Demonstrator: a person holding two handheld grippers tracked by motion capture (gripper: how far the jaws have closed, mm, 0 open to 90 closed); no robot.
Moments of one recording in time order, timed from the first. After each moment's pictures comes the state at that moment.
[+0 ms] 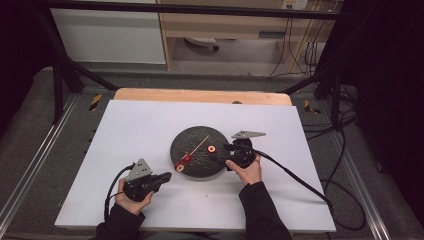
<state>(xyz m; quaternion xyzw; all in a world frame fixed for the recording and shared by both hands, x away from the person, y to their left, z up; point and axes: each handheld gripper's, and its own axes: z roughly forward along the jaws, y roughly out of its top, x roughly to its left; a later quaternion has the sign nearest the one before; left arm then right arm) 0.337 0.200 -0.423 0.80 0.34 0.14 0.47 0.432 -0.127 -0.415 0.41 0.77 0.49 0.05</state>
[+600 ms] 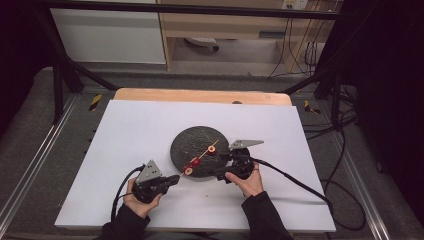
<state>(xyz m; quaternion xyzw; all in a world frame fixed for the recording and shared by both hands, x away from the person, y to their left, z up) 0.335 0.176 -0.425 0.82 0.31 0.13 0.47 0.403 -0.120 -0.414 0.37 0.79 0.50 0.00</state>
